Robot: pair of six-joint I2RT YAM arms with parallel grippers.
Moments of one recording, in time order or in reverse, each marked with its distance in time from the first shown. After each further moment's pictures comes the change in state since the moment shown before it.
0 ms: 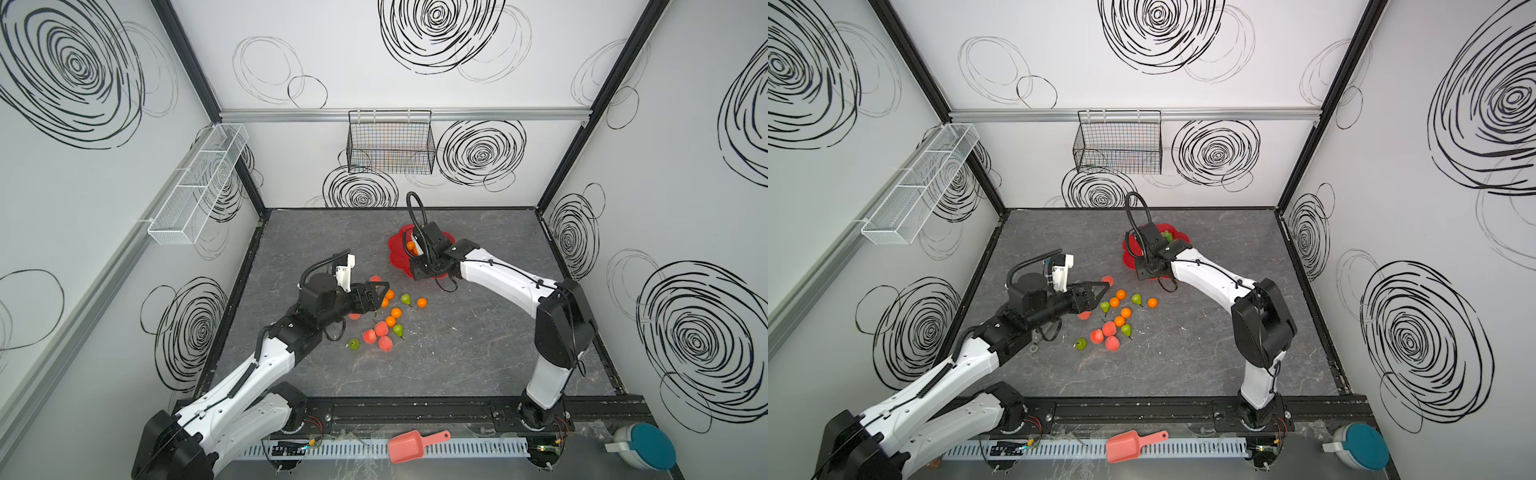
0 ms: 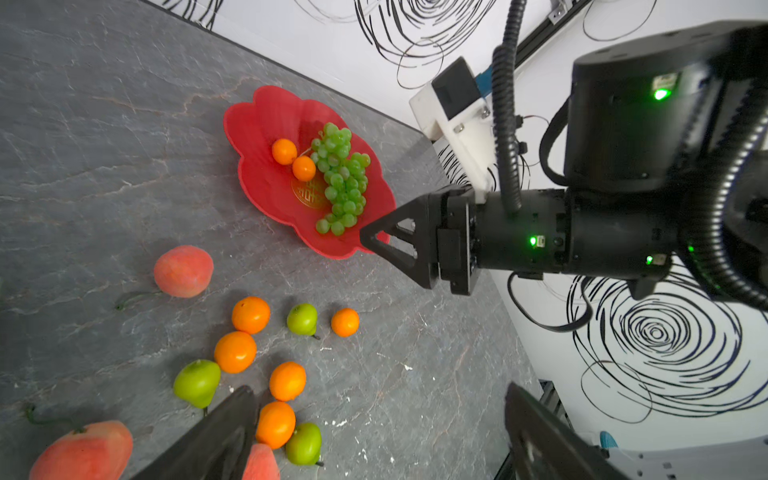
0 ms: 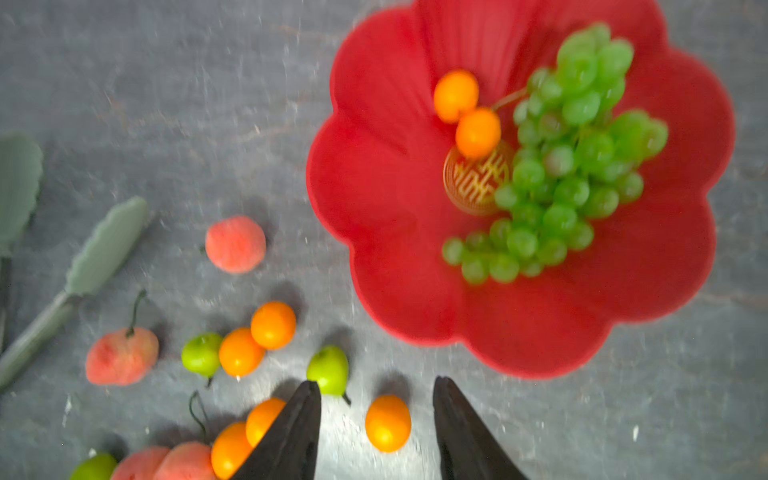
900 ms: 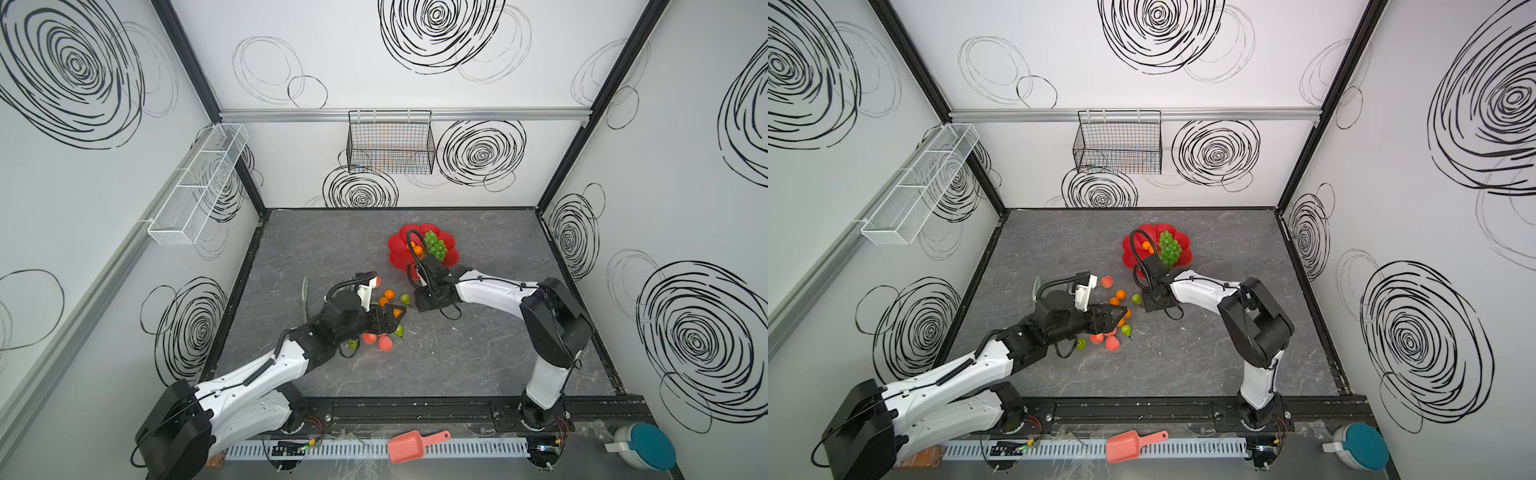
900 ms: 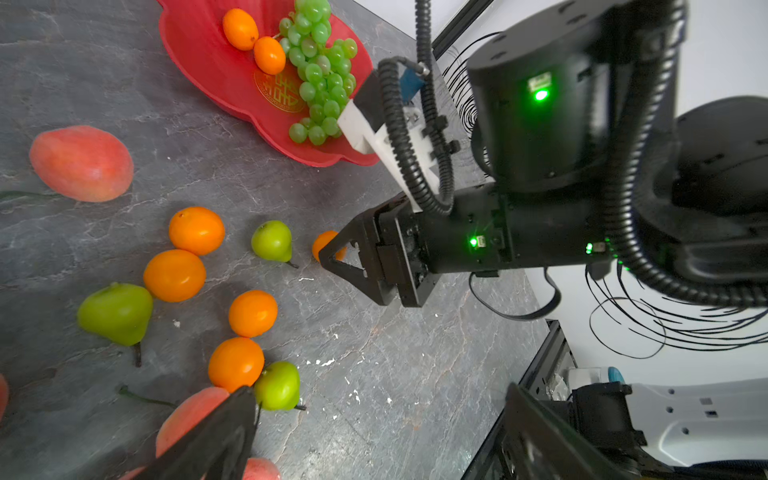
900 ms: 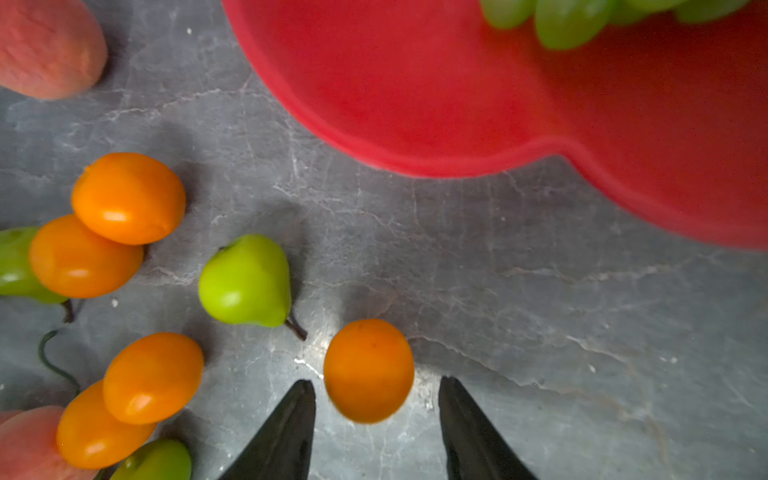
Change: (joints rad) left arm -0.194 0.096 -0.089 0.104 -0.087 -0.069; right arm 0.023 0.055 -0.249 0.124 -0.072 0.086
